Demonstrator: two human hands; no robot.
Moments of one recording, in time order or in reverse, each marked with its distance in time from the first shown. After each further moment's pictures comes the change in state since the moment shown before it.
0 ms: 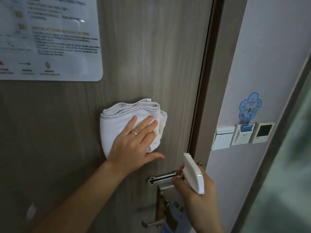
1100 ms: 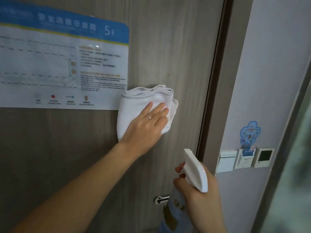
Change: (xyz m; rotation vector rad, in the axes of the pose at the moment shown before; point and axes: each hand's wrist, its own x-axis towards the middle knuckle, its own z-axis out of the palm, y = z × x) left_hand 0.080 -0.059 -0.031 0.123 0.038 0.022; right_hand 0.000 -0.075 0.004 0.120 -0.011 -0.187
